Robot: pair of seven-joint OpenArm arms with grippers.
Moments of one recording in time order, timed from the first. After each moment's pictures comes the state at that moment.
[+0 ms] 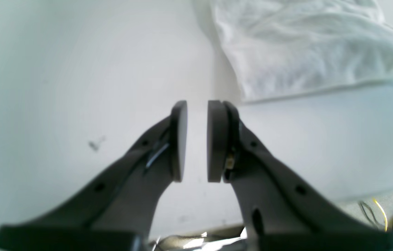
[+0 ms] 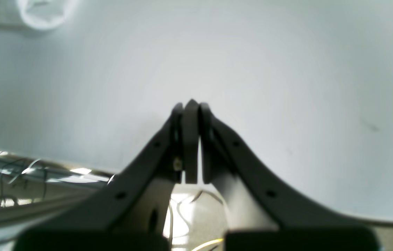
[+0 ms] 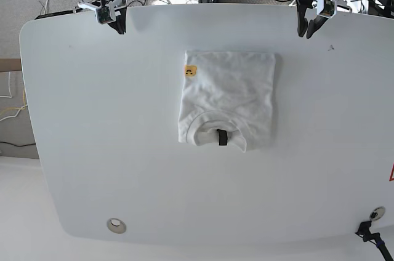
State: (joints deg) left arm 48.9 0.3 -25.5 104.5 1.9 -31.8 -14.5; right arm -49.3 5.6 12.0 108.7 0.5 17.1 -4.3
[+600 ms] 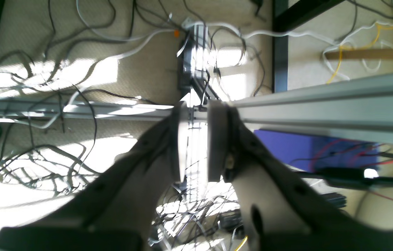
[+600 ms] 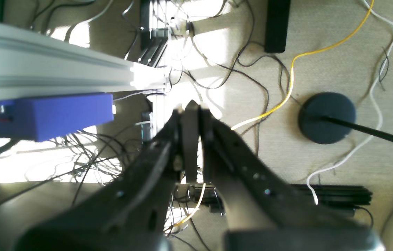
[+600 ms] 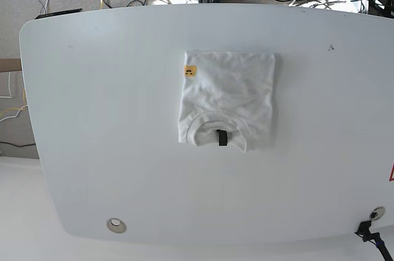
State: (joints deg) left arm 49.3 -4.9 -17.1 65.5 -7.8 -32.3 -16.5; right arm -54.4 1.7 11.8 84.0 0.8 16.9 -0.5
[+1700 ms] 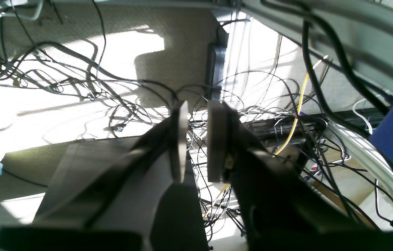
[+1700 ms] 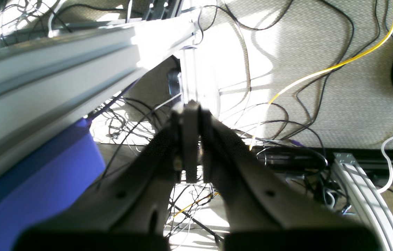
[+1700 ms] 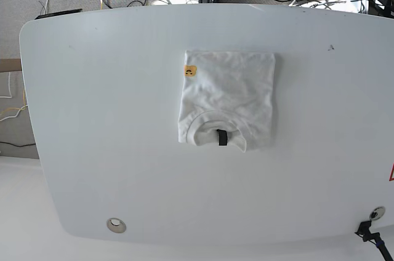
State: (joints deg) left arm 8.6 -9.3 -14.7 9.2 8.9 -21.0 -1.3; right arm -13.3 2.5 7.7 20.0 0.3 16.9 -0.3
